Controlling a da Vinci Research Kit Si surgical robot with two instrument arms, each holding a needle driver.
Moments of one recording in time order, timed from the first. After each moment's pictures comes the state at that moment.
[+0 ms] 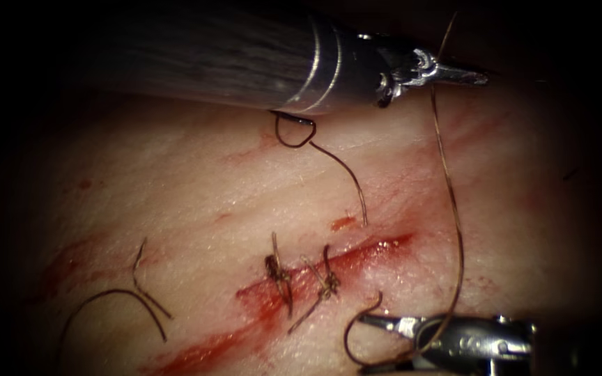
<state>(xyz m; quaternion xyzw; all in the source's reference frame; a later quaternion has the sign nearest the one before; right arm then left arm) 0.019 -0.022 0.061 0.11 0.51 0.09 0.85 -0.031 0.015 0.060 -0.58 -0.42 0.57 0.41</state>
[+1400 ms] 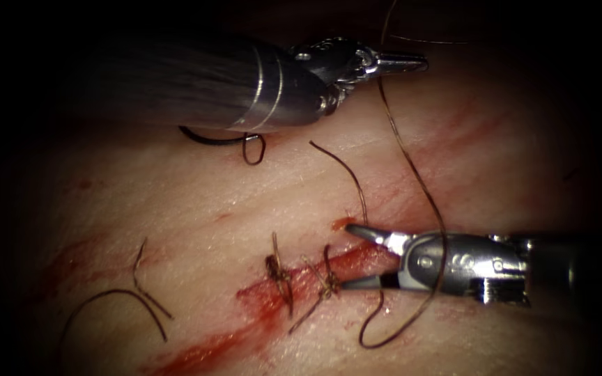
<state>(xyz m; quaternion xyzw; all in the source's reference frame) 0.021 -0.012 0.060 0.00 0.57 0.17 0.80 -0.027 0.014 0.067 -0.65 -0.31 0.59 0.38</state>
